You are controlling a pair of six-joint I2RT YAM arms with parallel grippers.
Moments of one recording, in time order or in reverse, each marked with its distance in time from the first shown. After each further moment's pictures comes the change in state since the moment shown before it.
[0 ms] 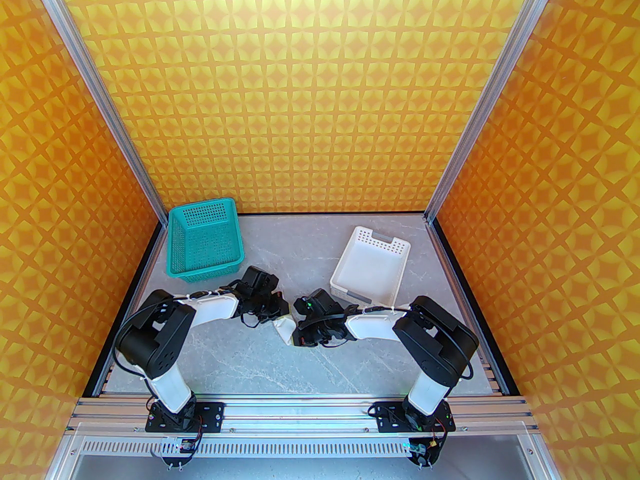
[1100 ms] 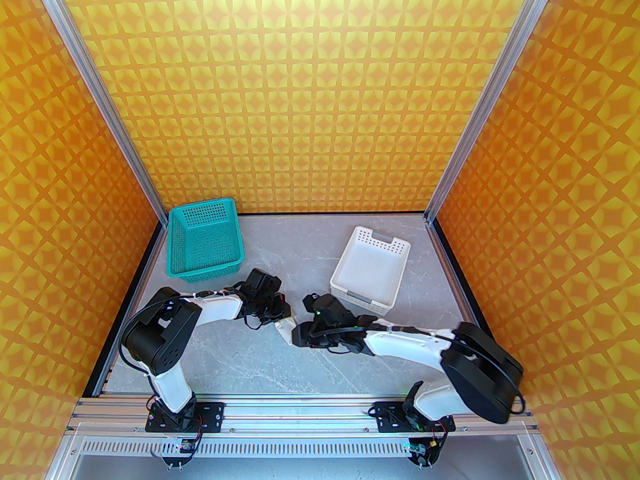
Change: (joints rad) left arm -0.024 0.019 0.004 0.015 -0.035 0.026; right arm 0.083 -0.244 -0.097 0.027 0.187 0.141
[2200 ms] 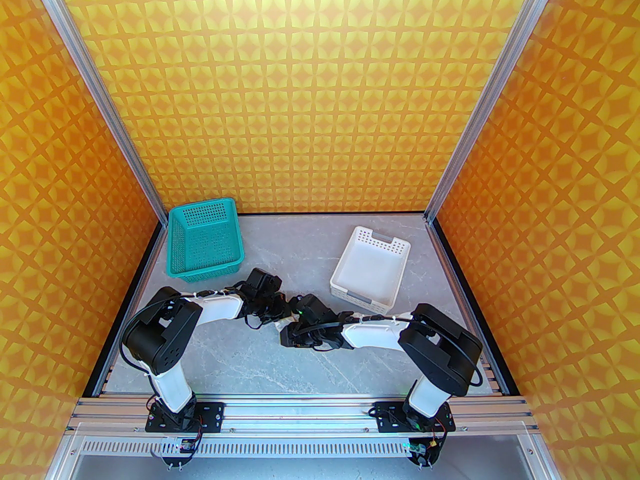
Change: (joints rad) left arm -0.001 0.005 0.009 -0.002 -0.006 0.004; right arm 0.037 0.200 0.106 0.053 0.000 0.006
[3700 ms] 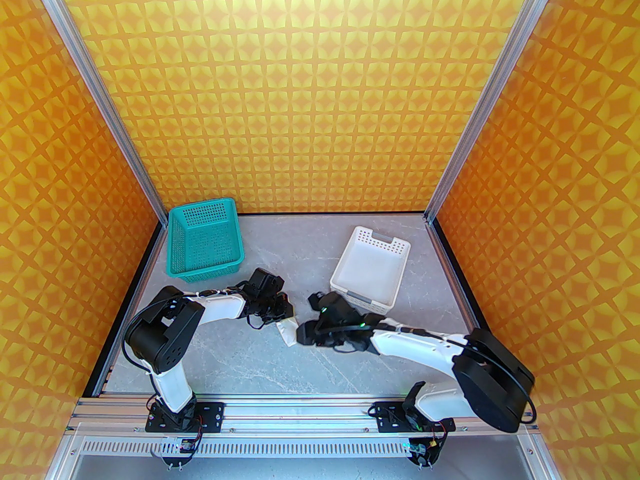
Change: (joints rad) left arm -0.013 0.015 0.017 -0.005 -0.008 0.002; right arm -0.135 -0.299 -0.107 -0.178 -0.014 -0.065
